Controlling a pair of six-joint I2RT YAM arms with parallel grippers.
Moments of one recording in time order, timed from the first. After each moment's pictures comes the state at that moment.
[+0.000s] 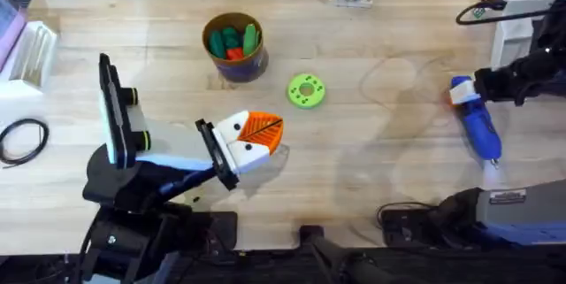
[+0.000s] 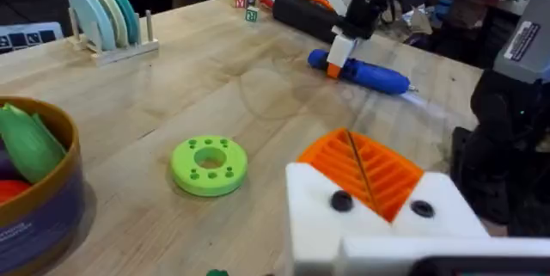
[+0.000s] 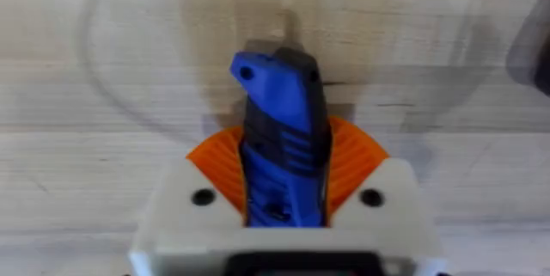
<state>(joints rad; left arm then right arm) -0.20 0.01 0.01 -0.09 0.88 -0.11 -0.53 1.66 1.01 -0.77 -0.03 -0.54</state>
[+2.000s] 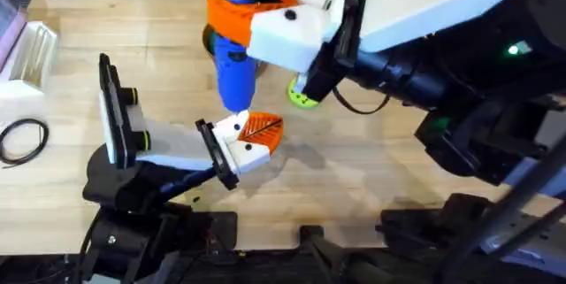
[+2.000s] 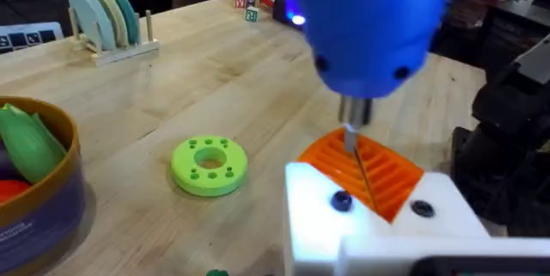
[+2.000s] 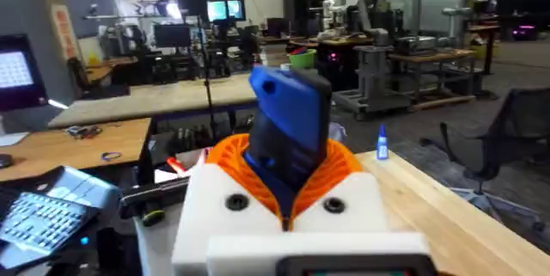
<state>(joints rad) -0.20 0.01 0.01 -0.09 0.88 -0.11 0.84 1.13 0.69 0.74 -0.39 0.17</state>
